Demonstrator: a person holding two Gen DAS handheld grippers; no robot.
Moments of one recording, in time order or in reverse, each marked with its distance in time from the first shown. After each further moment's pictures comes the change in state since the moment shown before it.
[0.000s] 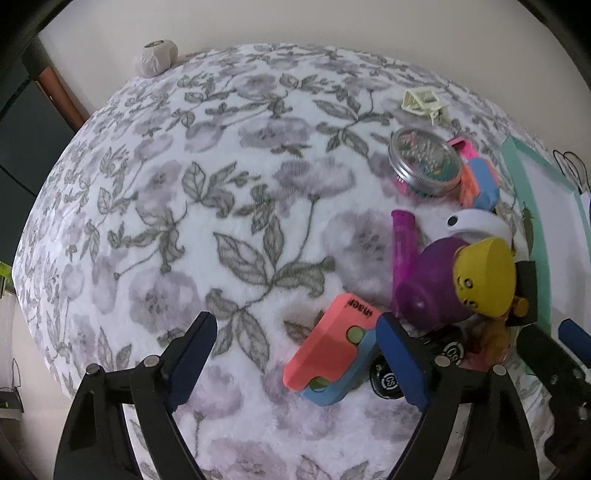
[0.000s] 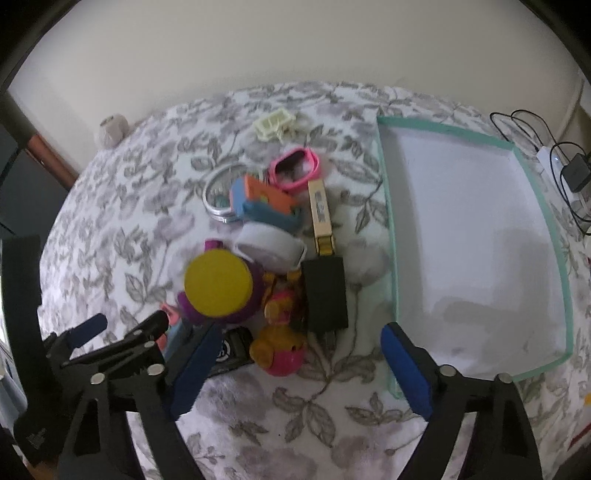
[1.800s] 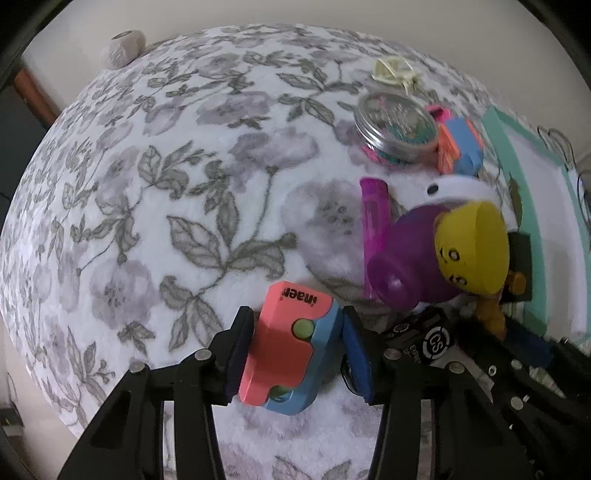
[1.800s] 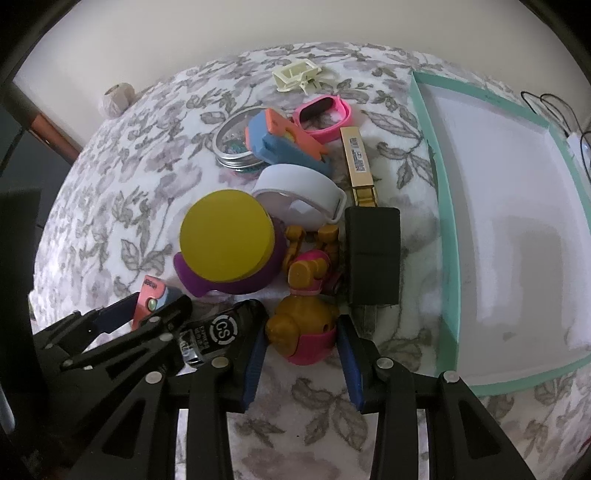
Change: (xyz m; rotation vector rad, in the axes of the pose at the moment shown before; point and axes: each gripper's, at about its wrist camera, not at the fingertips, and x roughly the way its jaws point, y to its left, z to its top) left arm 0.006 -0.012 -0.008 0.028 0.058 -0.089; right arm 0.033 0.009 -0.008 -0.021 0.082 0.060
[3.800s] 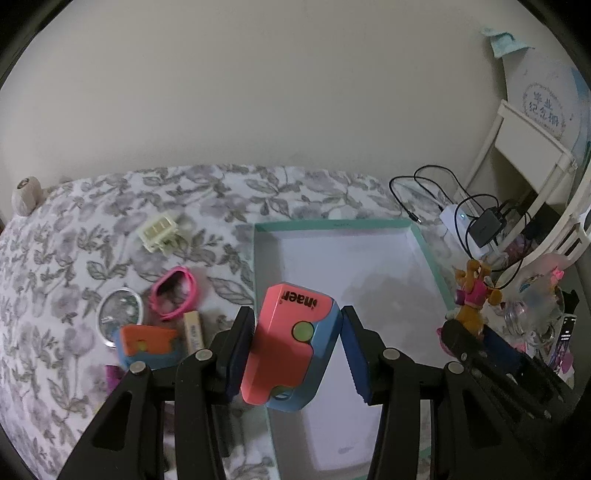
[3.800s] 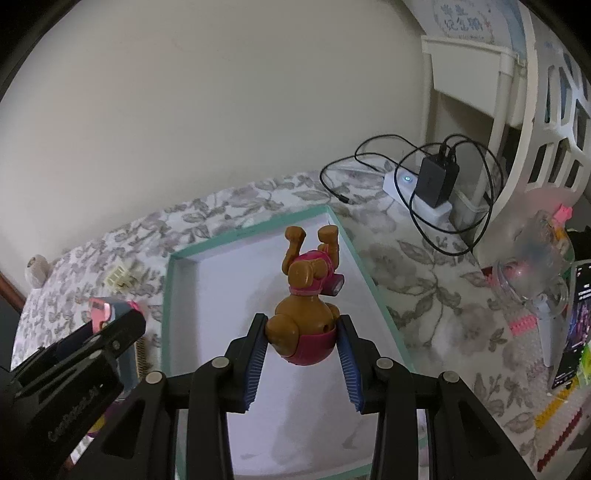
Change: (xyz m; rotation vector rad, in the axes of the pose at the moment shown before) left arm -0.069 -0.216 0.053 0.247 -0.338 -0.233; right arm -0.105 -0.199 0.024 0.328 -0.422 -0.264
